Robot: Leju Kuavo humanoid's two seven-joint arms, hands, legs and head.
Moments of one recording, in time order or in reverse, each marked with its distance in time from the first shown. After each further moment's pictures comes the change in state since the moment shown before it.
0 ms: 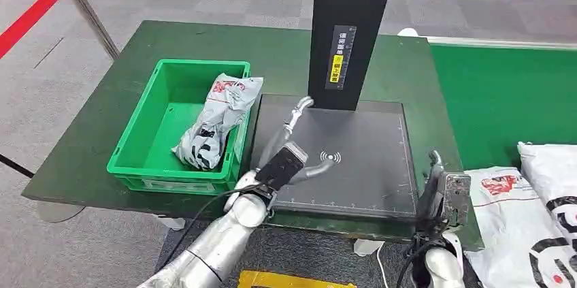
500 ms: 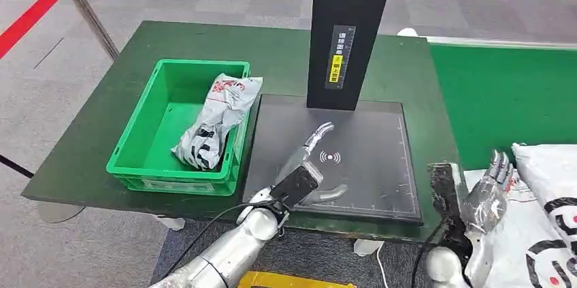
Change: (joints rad) left arm -0.004 -0.019 -0.065 0.127 0.057 -0.037 -0.061; right arm 0.026 -0.032 -0.111 -0.113 1.058 -0.163 0.436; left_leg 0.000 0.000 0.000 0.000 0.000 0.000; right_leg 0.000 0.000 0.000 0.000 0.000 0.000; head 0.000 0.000
